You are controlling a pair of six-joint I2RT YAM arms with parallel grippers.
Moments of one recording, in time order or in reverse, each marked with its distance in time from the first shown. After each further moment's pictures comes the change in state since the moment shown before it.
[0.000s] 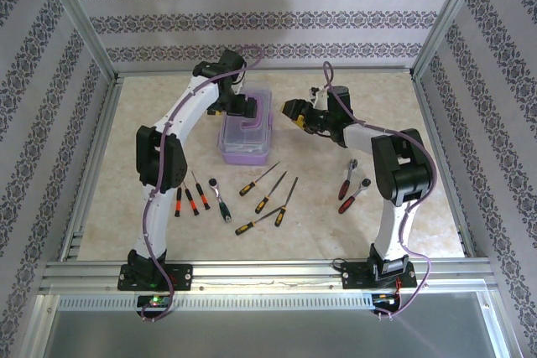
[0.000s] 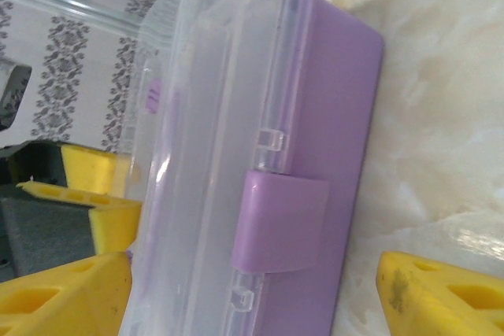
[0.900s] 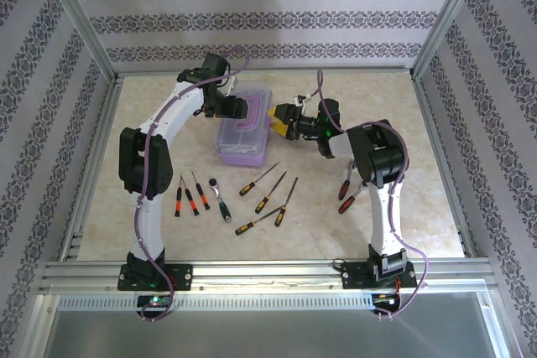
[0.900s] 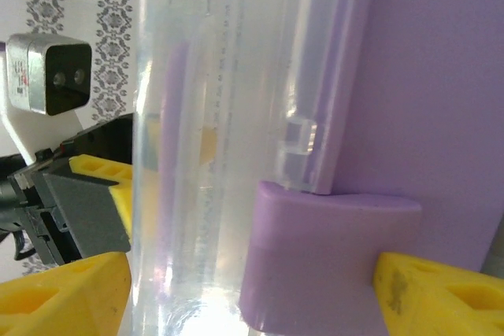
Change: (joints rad) left arm 0.066 -0.152 -0.286 0.222 0.161 0.061; right arm 0.048 0.276 -0.003 0.663 -0.234 0.496
